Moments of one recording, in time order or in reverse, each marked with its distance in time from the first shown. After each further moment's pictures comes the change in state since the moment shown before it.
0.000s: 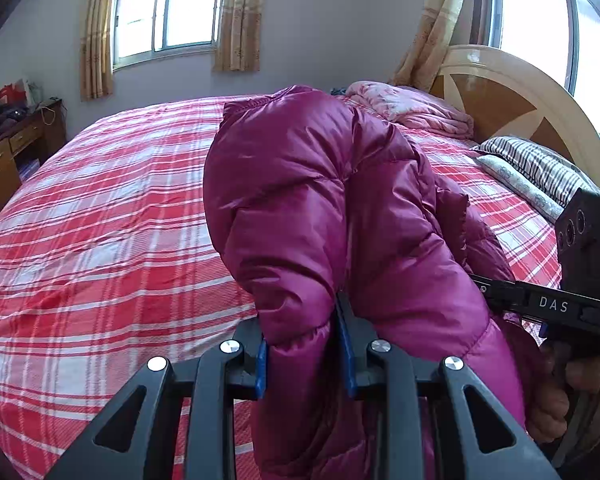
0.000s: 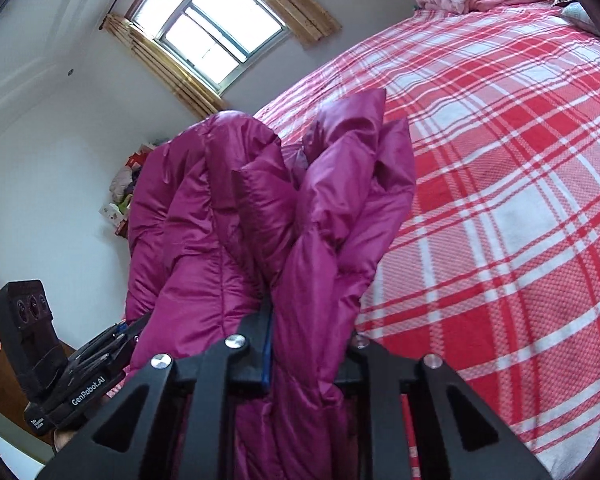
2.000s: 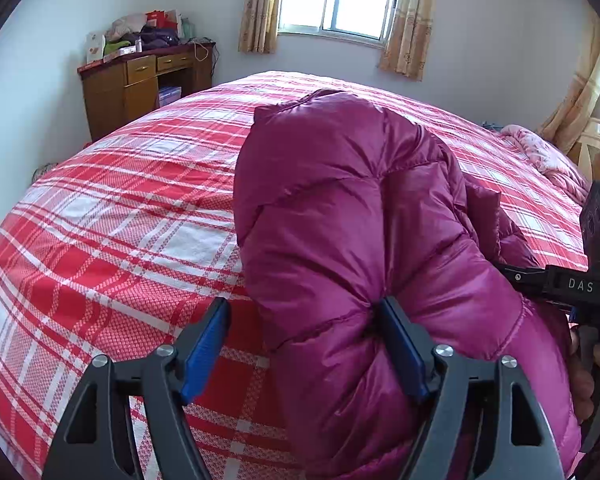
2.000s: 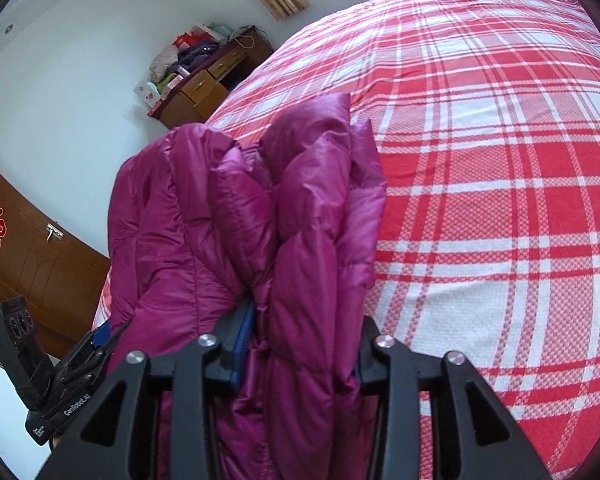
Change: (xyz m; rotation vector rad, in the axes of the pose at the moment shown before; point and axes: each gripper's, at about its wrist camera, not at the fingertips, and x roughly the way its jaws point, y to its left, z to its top) left arm -0.068 0.215 -0.102 -0.343 0.004 0.350; right arm 0.228 0.145 -0.039 -0.232 0.345 0.047
